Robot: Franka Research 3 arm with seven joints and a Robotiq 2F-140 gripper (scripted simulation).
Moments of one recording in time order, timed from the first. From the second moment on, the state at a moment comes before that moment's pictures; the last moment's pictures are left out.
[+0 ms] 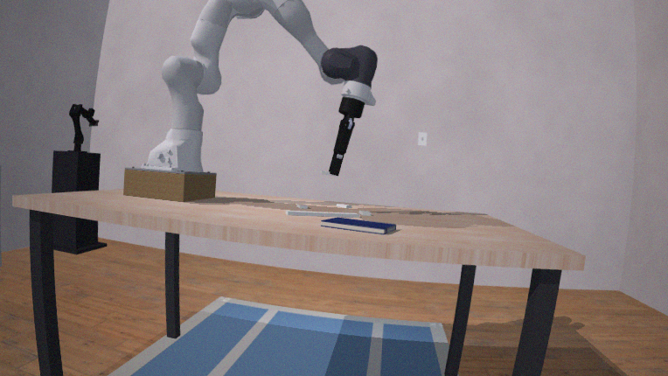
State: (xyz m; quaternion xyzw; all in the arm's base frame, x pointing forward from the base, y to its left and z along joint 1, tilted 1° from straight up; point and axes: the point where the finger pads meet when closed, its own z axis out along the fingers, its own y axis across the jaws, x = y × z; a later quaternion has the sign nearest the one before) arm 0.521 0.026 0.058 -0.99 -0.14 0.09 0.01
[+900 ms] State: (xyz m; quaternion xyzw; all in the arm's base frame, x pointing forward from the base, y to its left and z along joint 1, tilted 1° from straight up) arm 0.410 0.181 0.056 -0.99 -0.10 -0.07 -0.05
